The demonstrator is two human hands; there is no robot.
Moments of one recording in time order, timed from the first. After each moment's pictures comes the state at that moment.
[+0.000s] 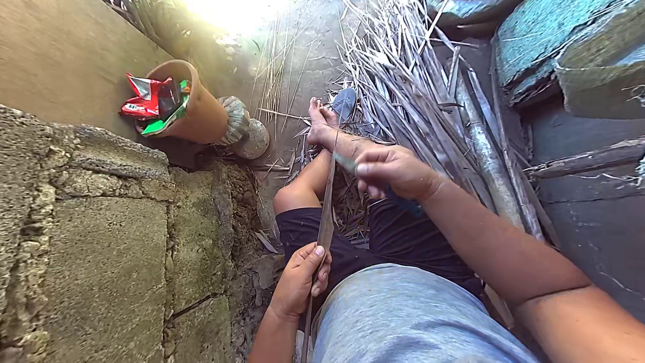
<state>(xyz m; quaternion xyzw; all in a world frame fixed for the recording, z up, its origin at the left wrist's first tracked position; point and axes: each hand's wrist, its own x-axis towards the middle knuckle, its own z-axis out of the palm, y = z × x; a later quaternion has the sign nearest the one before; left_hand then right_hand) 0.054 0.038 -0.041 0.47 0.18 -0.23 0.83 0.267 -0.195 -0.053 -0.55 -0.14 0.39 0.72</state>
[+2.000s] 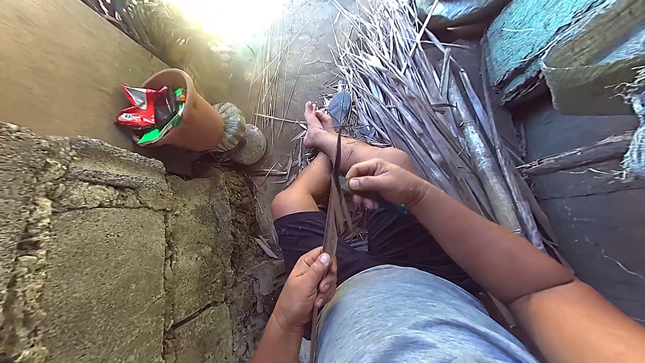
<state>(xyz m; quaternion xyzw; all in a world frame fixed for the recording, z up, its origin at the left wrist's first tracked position) 0.060 0.028 -0.027 0.42 0.11 -0.26 0.86 0.265 -0.189 -0.065 -0.49 -0.25 0.40 0.73</state>
